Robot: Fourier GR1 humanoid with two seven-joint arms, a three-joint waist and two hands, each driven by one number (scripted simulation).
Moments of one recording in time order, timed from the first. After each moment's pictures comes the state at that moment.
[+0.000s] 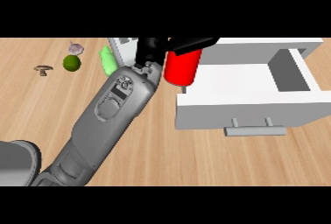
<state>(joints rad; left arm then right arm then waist) -1.05 0.00 -0.22 -1.13 0.05 0.47 0.28 0.28 -0.04 -0.29 -2.20 -0.14 0.21 0.11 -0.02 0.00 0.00</state>
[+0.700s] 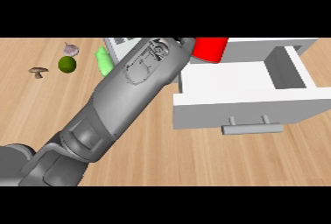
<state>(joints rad) -1.39 0.00 -0.28 -0.74 0.23 0.56 0.23 0.25 -0.04 -0.29 -2.18 -0.13 0.21 0.12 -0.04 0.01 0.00</state>
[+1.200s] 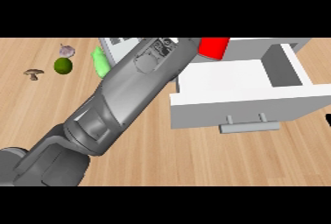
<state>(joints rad) -1.49 0.00 -0.35 -0.55 0.35 0.57 0.16 0.21 -0.05 -0.28 -2.14 -0.11 0.22 0.11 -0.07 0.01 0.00</state>
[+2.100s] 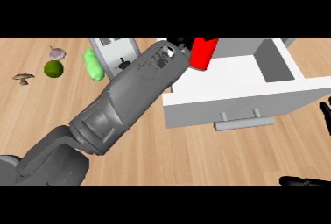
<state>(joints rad) -1.46 0.00 -0.55 -0.41 0.47 0.65 0.00 0.12 -0.06 -0.27 -2.10 -0.10 0.20 0.13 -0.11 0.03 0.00</state>
